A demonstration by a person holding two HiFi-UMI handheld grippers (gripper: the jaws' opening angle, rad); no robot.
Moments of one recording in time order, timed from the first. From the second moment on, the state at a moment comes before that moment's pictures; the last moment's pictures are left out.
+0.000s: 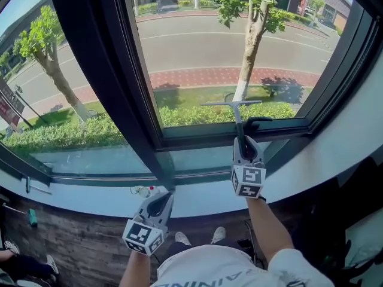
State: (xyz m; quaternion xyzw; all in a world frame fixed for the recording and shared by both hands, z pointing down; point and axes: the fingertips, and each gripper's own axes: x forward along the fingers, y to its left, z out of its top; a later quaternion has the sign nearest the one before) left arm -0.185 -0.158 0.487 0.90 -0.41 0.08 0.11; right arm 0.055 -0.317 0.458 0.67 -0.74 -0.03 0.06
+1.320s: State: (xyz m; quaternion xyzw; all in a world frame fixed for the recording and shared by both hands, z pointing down) left arm -0.194 -0.140 0.483 0.84 -0.52 0.04 0.12; right arm 0.076 -0.208 0.479 0.59 -0.81 0.00 0.02
